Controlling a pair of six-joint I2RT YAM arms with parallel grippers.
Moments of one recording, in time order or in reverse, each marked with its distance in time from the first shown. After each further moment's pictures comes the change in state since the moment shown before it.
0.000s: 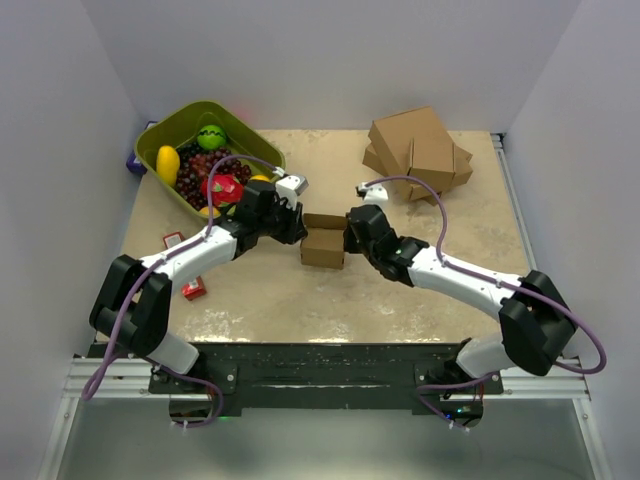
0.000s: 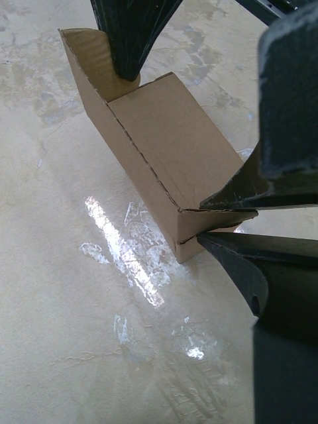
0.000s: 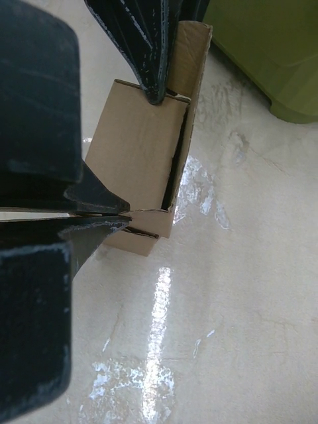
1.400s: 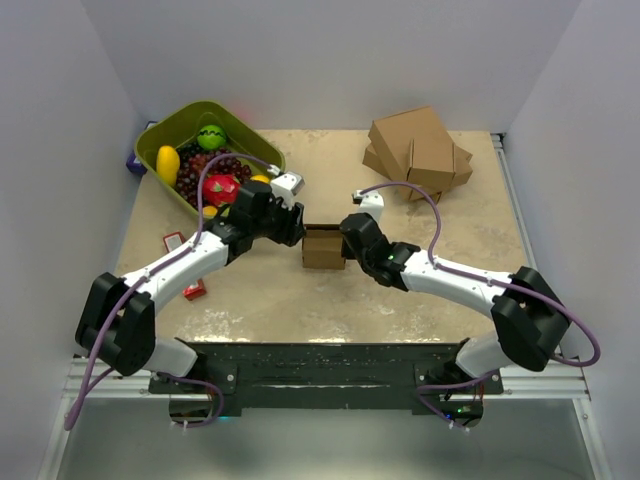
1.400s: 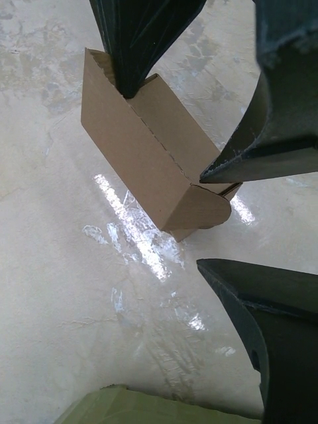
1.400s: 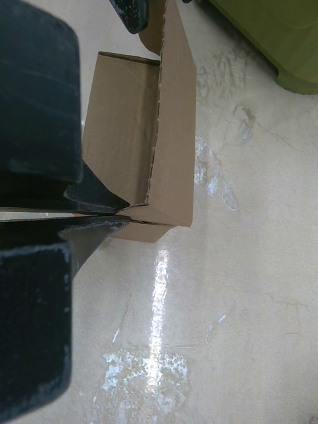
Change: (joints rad) left arm -0.019 -0.113 -0.001 -0.079 -0.107 0.033; right arm 0.051 0.034 -0.022 0.004 0.119 0.023
